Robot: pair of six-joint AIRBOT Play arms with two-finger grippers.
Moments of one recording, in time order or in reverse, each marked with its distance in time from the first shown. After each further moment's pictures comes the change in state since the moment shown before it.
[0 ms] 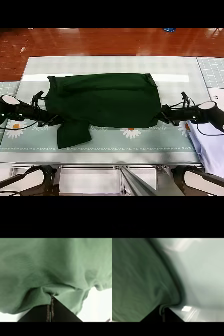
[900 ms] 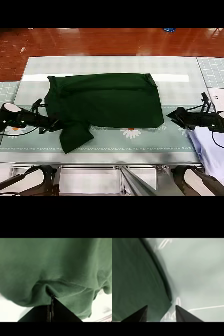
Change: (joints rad) left arm 0.006 0.016 -0.111 0.016 0.074 -0.073; right arm -0.213 0.290 -0.095 -0.122 0.067 0.034
